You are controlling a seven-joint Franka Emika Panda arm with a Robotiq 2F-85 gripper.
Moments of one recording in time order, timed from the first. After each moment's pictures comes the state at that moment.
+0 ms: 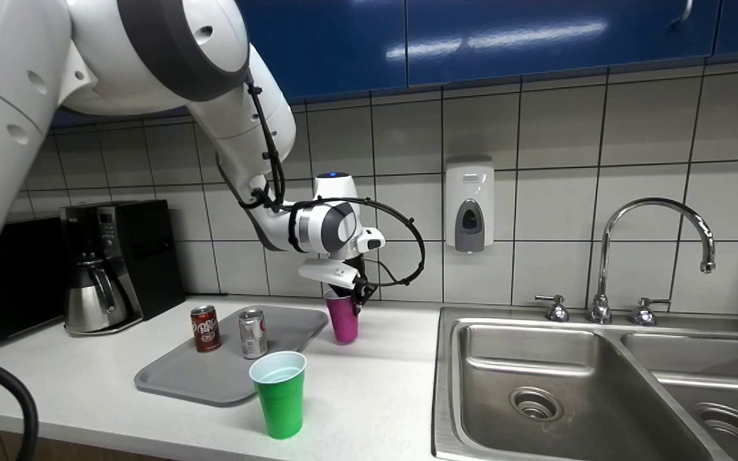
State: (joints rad) arm -0.09 0.55 -0.02 -1.84 0.05 2.67 0.10
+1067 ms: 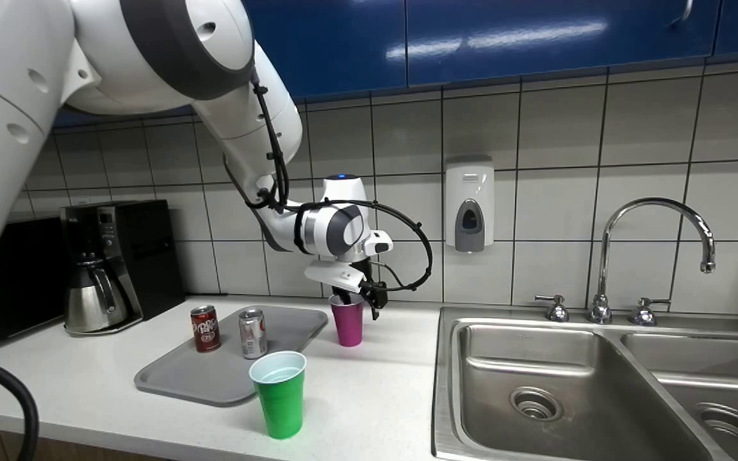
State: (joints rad) arm -0.12 0.54 -0.02 -1.85 0.09 2.67 0.08
